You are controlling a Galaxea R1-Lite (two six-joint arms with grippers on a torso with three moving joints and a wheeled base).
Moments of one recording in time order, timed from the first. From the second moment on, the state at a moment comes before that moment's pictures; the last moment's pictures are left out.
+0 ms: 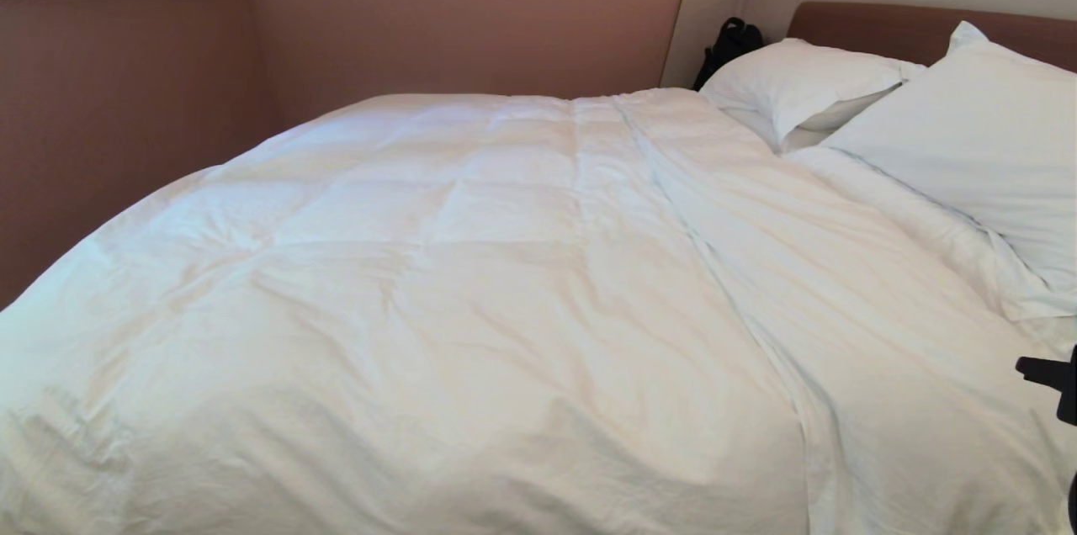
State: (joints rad) left arm 0.01 0.00 0.00 0.00 -0.01 -0.02; right arm 0.02 1.02 -0.66 0.14 -0.12 0.27
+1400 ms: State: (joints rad) left arm 0.01 0.00 0.00 0.00 -0.01 -0.02; right arm 0.02 0.47 -0.62 0.34 -0.12 0.13
